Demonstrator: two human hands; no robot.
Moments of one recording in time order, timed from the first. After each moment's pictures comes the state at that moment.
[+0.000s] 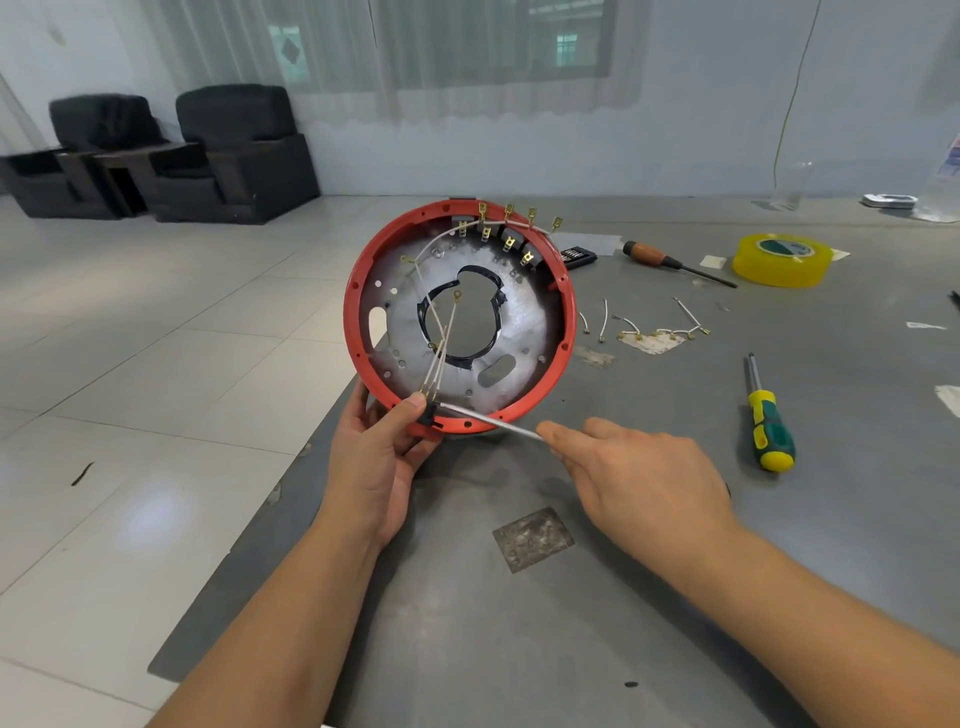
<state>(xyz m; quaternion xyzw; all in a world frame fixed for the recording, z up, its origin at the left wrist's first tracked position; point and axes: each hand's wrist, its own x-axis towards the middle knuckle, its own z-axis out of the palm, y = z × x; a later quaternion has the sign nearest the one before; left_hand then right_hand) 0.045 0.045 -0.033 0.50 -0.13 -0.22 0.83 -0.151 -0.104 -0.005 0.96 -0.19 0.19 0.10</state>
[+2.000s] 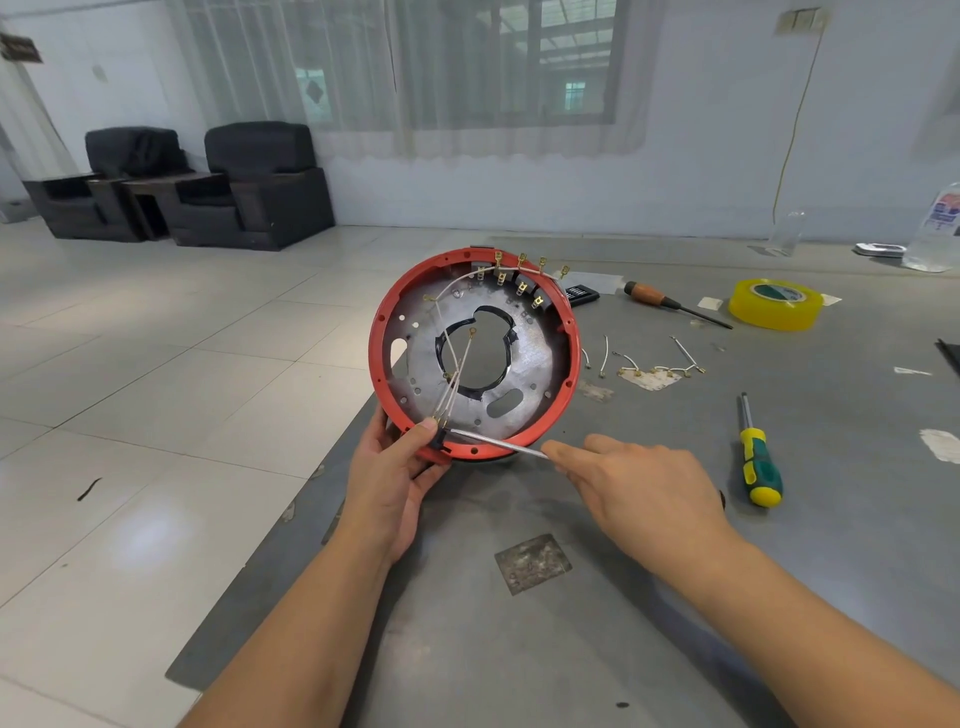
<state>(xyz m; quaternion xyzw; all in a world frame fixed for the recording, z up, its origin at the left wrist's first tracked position) 0.044 0.042 -0.029 0.50 -0.13 -0.23 0.83 -0.145 -0.121 0.003 0.96 -0.18 0.17 0.13</state>
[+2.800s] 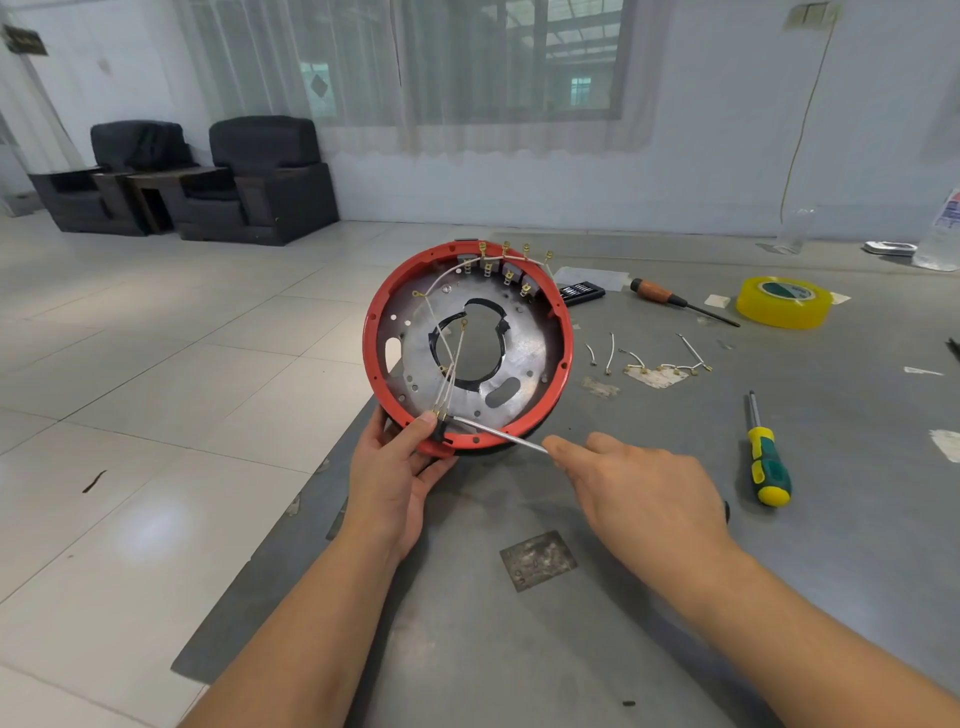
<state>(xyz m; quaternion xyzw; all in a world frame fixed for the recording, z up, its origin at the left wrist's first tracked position) 0.048 0.042 -0.034 0.48 -0.09 -0.22 0.84 -0.147 -0.096 0.014 0.95 -0.22 0.16 0.15</state>
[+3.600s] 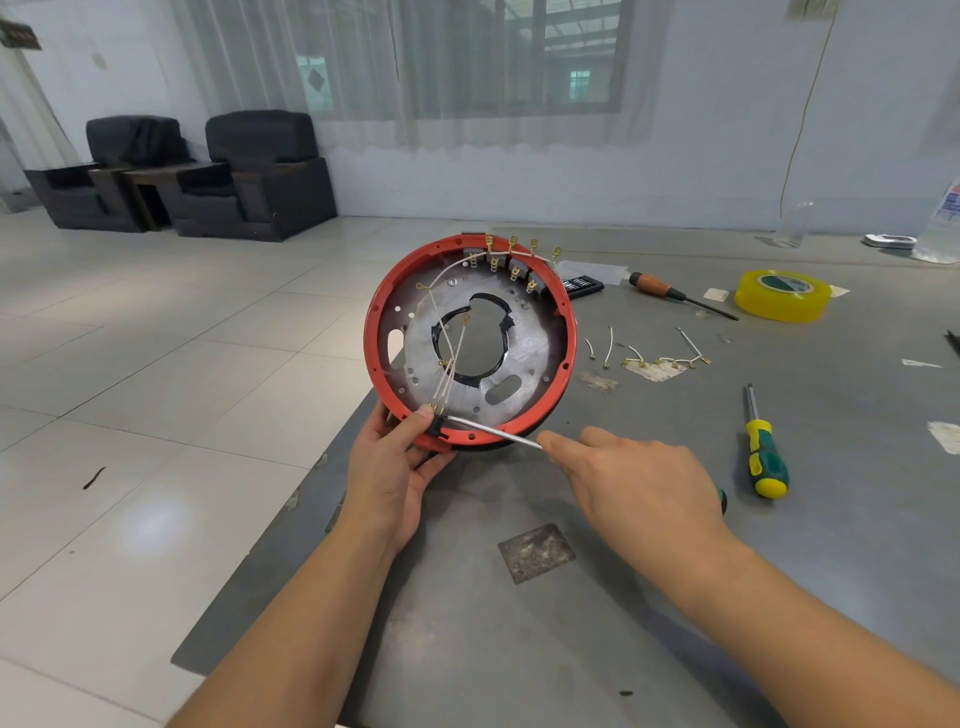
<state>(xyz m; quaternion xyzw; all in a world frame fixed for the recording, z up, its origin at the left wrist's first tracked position) 0.049 0.042 -0.035 0.50 -0.10 -0.22 0.83 -0.146 -0.094 0.017 0.95 -0.20 0.17 0.13</state>
